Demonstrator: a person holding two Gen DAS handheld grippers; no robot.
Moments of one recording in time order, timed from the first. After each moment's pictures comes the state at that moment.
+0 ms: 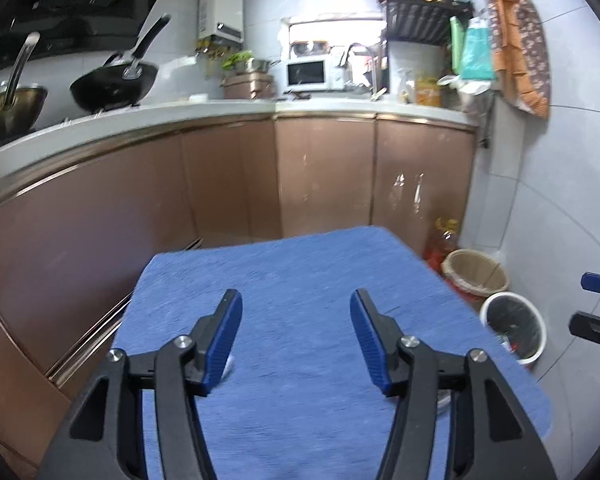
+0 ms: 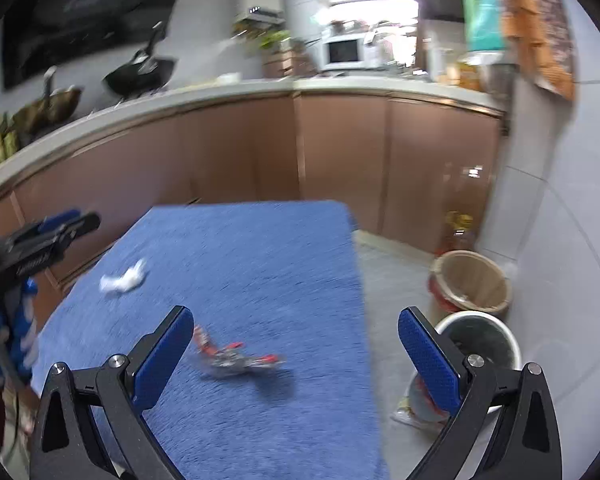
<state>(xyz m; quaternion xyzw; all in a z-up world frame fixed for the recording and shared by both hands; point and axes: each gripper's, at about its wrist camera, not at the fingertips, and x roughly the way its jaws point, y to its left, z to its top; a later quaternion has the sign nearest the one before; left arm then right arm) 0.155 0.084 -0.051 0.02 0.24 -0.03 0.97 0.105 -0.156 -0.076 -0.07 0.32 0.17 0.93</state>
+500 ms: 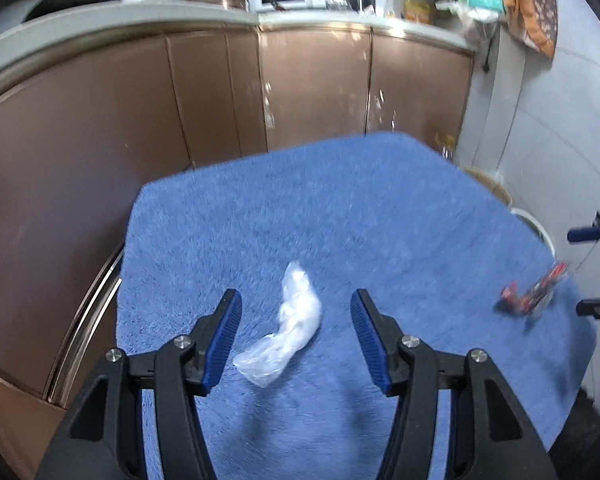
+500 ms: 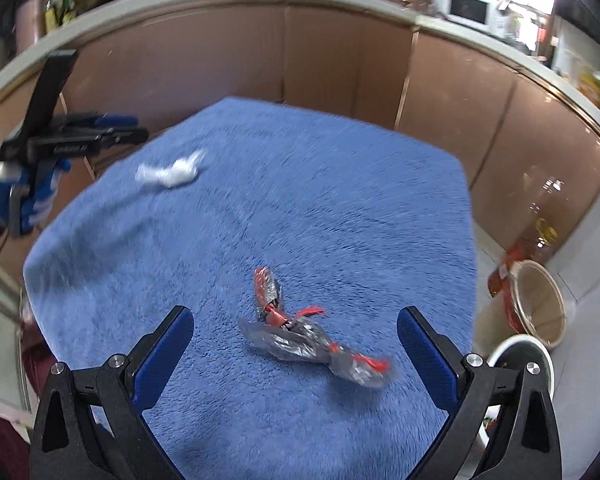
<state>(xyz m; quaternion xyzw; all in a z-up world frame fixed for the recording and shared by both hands) 0.229 0.193 -0.132 0.06 0.38 -0.11 0.92 0.152 -0.062 -0.162 -0.20 0.43 0.28 0.83</state>
